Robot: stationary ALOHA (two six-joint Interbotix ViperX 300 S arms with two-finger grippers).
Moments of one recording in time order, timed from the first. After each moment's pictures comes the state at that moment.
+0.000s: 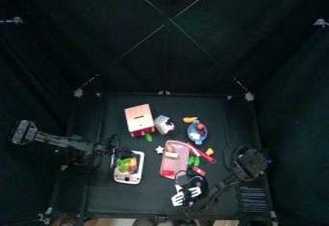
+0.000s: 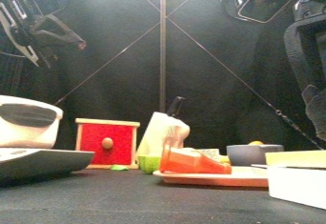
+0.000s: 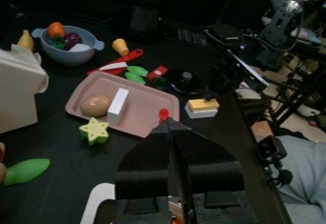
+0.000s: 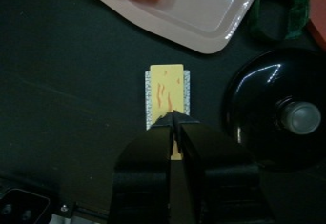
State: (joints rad) left arm -0.15 -0.69 1.21 -0.29 -0.34 0.00; right arm 0.65 0.32 0.19 -0.45 1.12 2.09
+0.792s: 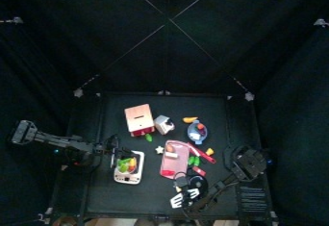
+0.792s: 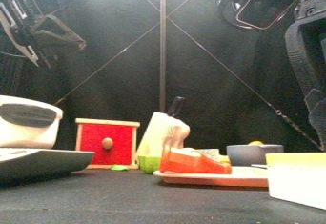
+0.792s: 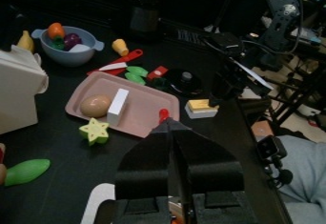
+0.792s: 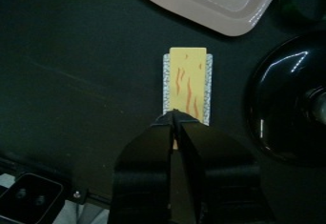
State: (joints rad) left arm -0.15 -0.69 1.21 -0.29 -0.34 0.00; right arm 0.63 0.34 0.19 -0.43 1.03 2.09
